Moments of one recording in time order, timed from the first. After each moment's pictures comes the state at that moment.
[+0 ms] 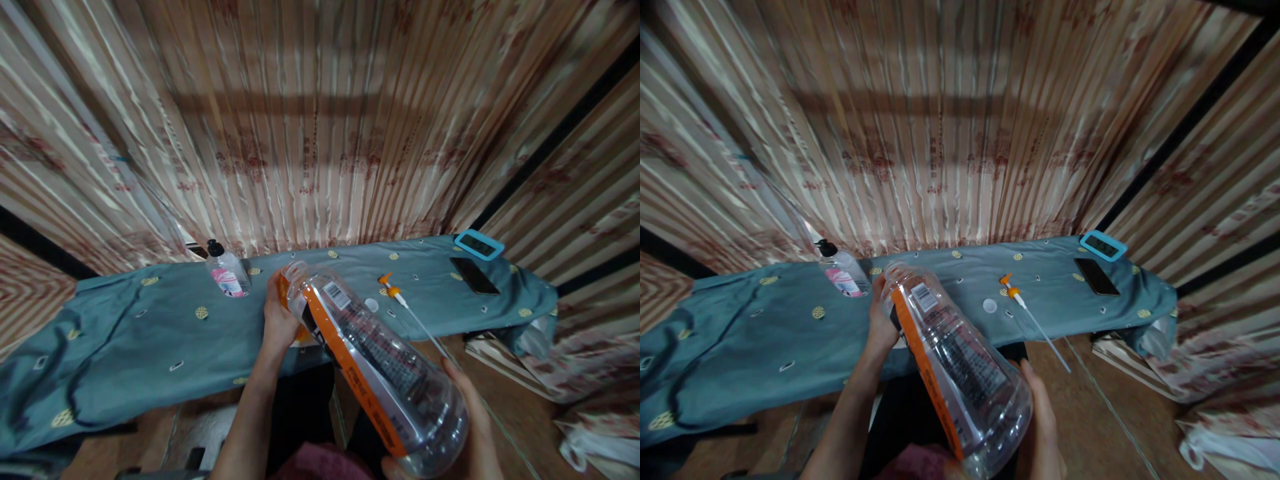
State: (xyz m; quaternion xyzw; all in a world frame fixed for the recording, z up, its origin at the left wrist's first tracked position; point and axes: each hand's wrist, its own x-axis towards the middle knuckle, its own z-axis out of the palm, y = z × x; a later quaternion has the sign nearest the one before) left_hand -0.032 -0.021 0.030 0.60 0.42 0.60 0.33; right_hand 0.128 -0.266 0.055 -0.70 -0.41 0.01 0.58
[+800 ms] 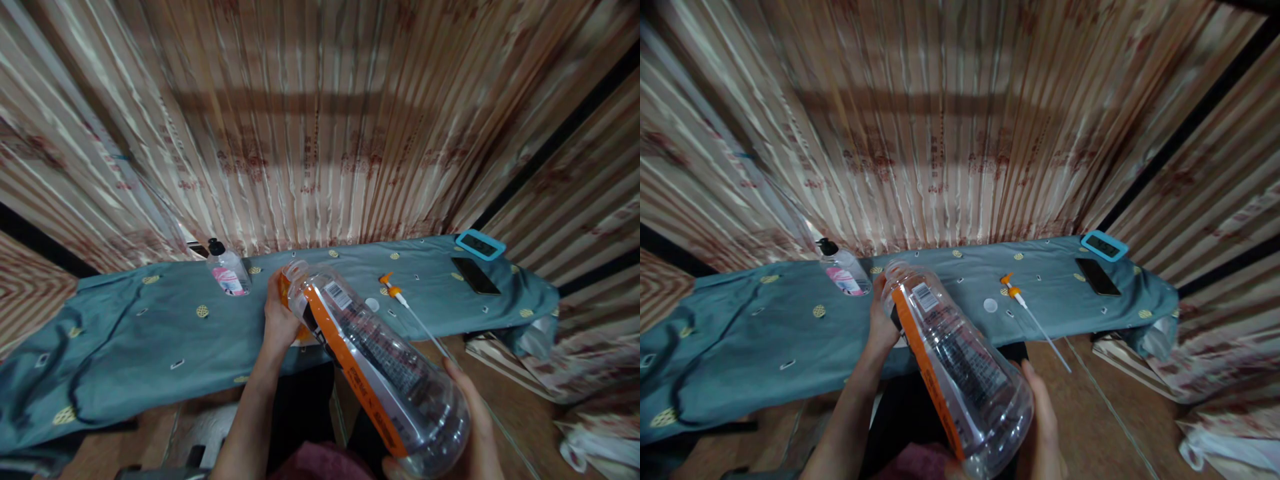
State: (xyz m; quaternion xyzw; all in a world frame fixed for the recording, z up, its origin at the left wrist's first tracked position) left_hand -0.032 -0.023 0.031 0.59 0.43 0.60 0.34; right_hand 0.126 -0.267 0.055 -0.72 -0.40 0.00 0.57
